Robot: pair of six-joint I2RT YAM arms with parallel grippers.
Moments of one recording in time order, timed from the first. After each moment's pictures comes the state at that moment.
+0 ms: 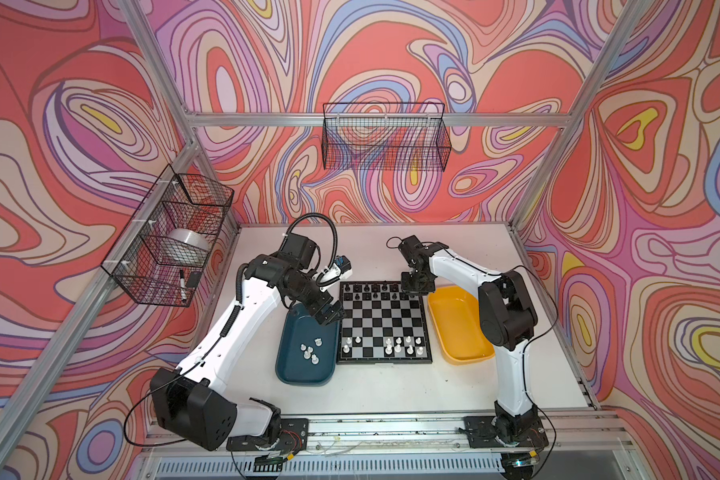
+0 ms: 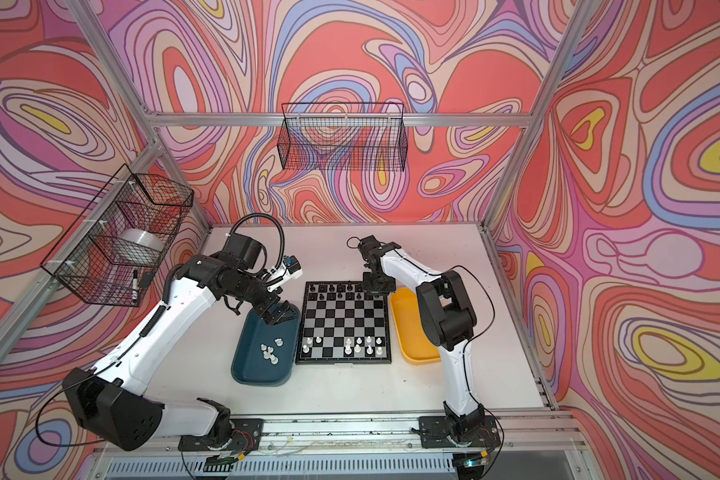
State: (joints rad) left arm -0.35 1.38 1.38 -1.16 0.38 0.49; right arm 0.45 2.12 1.67 -0.94 0.03 0.48
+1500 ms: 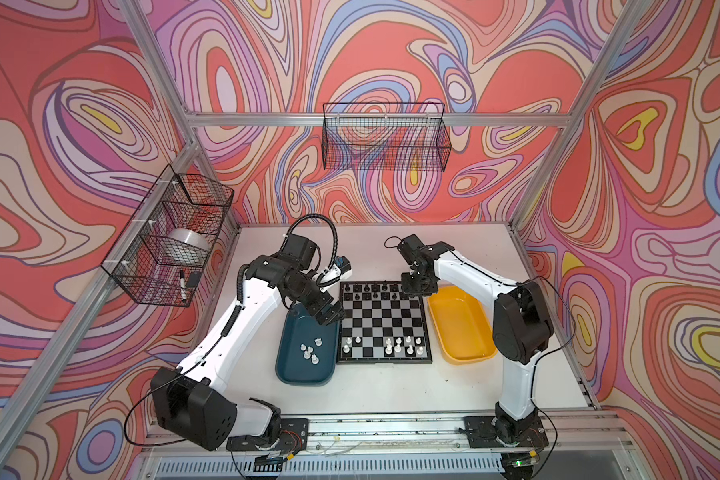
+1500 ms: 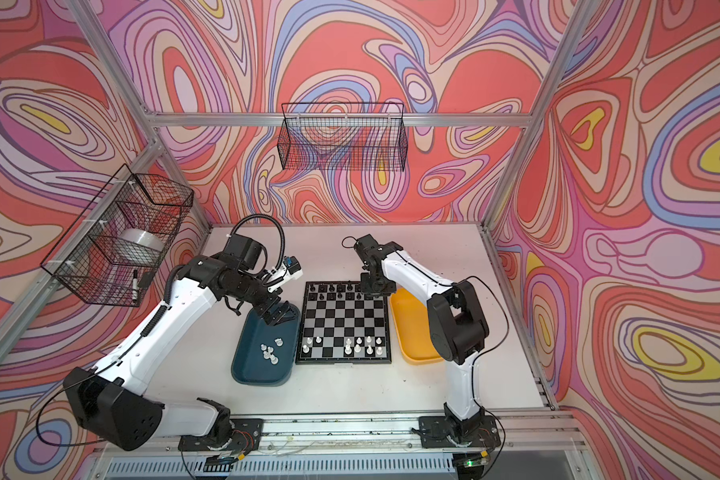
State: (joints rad) left arm -0.35 1.38 1.37 -1.15 0.37 0.48; right arm 0.52 1.95 1.61 -1.00 0.08 0.47
